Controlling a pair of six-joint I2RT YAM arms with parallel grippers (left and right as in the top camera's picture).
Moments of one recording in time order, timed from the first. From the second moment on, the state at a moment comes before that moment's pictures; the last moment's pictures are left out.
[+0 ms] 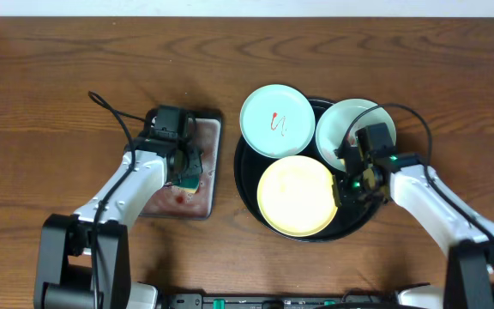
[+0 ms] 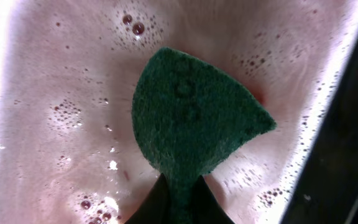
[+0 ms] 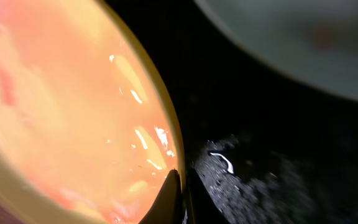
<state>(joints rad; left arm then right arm) -0.18 1.61 0.89 -0.57 -0.01 -0.38 0.22 1.52 0.79 -0.68 -0.29 0.11</state>
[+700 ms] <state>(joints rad) -0.18 1.61 0.89 -0.56 -0.01 -0.38 0.50 1.09 0.79 -0.61 0.41 0.11</state>
